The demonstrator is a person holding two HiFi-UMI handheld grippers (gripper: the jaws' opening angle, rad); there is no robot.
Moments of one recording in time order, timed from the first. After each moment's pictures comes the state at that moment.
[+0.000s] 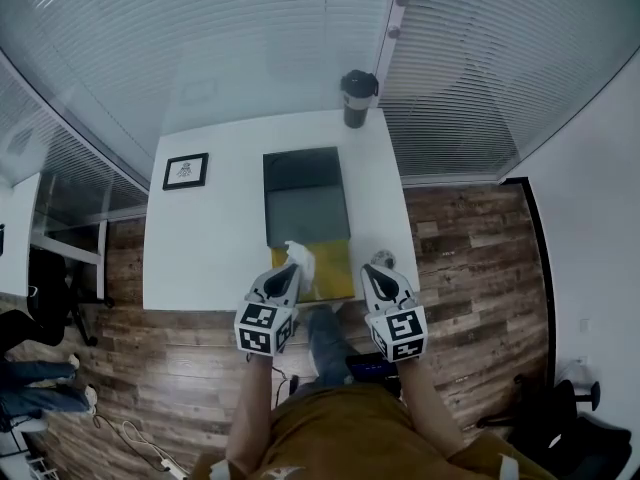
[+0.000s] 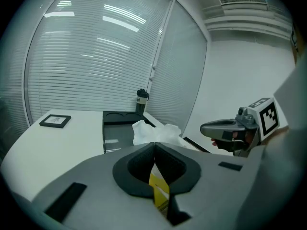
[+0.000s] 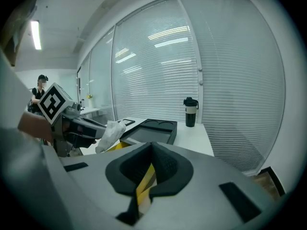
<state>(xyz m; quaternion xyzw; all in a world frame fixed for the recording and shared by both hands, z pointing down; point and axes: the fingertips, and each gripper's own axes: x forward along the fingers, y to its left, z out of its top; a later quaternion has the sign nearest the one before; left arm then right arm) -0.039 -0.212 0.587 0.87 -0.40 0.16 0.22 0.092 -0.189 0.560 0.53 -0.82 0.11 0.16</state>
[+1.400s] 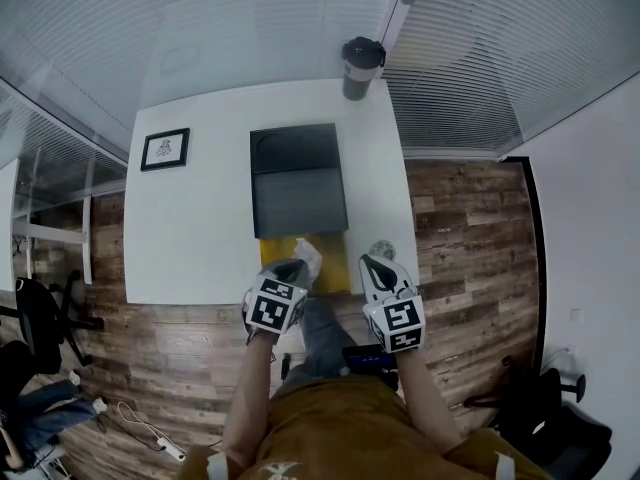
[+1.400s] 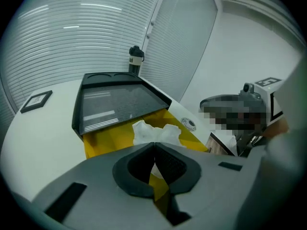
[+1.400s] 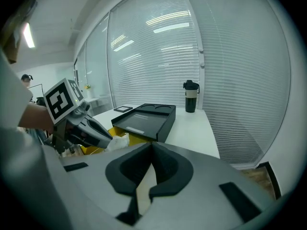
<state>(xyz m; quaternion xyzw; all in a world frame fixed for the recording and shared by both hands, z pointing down) -0.009 -0.214 0.679 0.84 -0.32 0.34 0.30 0.102 -0.211 0.616 0.51 -0.81 0.16 0.22</state>
